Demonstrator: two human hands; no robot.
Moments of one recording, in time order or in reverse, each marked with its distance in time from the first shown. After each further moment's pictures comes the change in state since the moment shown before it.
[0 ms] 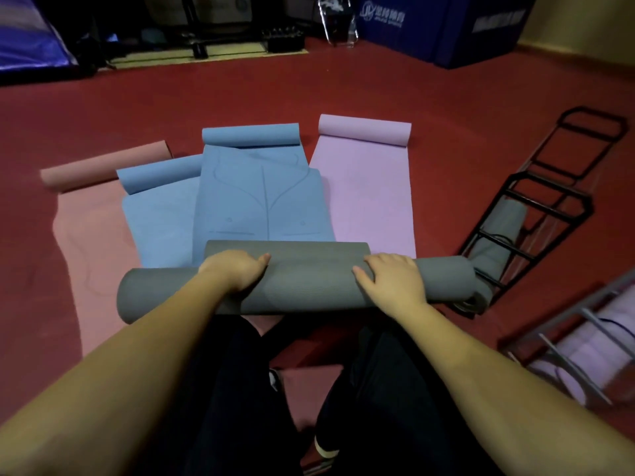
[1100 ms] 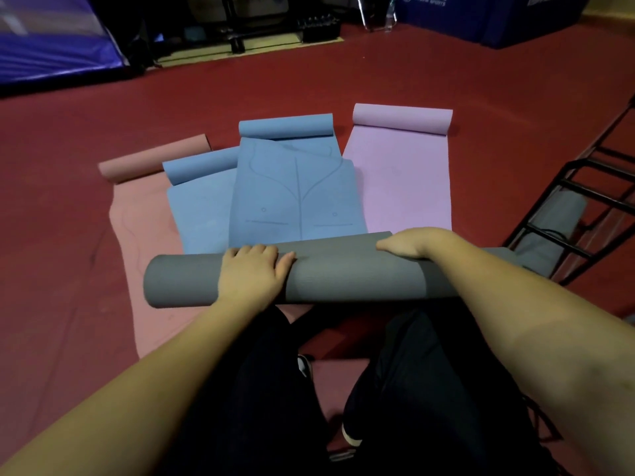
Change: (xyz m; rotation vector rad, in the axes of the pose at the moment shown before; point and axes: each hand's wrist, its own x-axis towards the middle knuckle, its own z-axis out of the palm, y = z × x) left_hand -0.053 -0.016 0.032 0.109 0.500 0.092; right_hand 0.073 -0.013 -0.052 0.245 -0.720 0.031
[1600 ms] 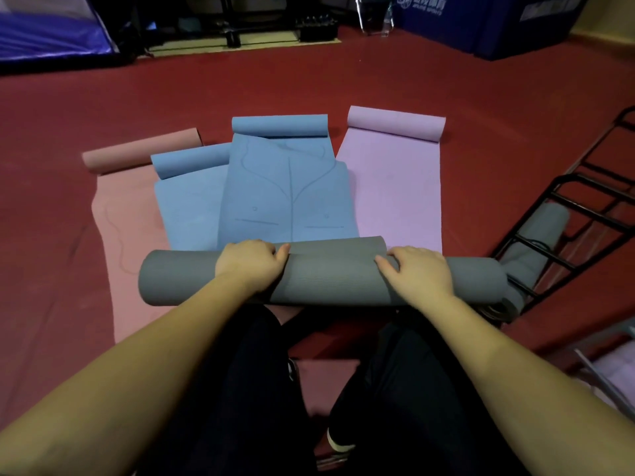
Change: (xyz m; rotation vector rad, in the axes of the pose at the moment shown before) left_hand 0.042 0.001 0.007 -0.047 -0.158 -0.017; right_hand -0.009 0.028 0.067 -0.264 0.739 -0.037
